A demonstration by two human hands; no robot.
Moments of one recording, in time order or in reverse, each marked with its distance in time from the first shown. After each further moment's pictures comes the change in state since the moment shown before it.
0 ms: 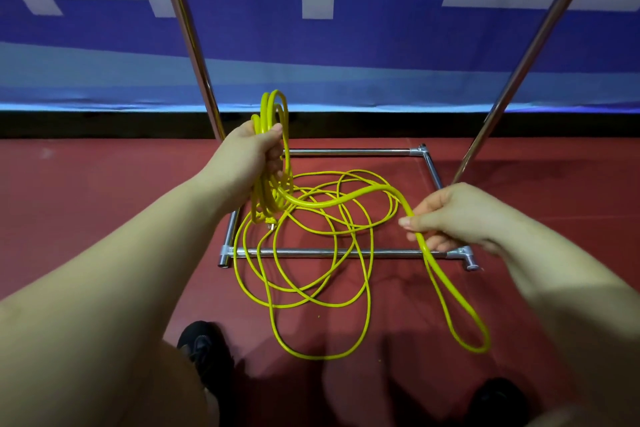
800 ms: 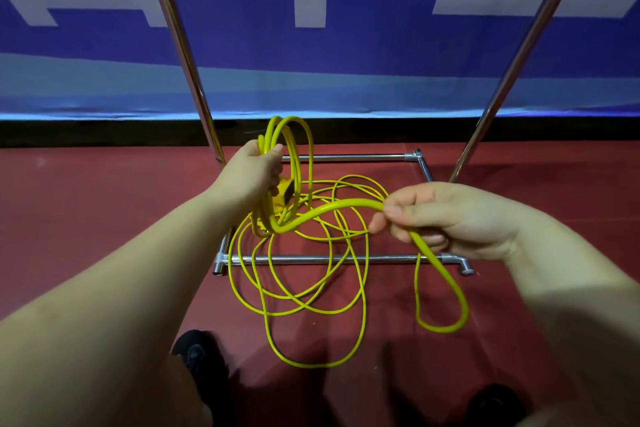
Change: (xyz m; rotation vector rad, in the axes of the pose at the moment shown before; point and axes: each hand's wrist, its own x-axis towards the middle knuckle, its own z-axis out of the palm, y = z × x) left_hand 0.008 -0.018 0.008 0.276 0.068 -0.006; right_hand -0.032 -0.027 -0.005 0.223 -0.512 -0.261
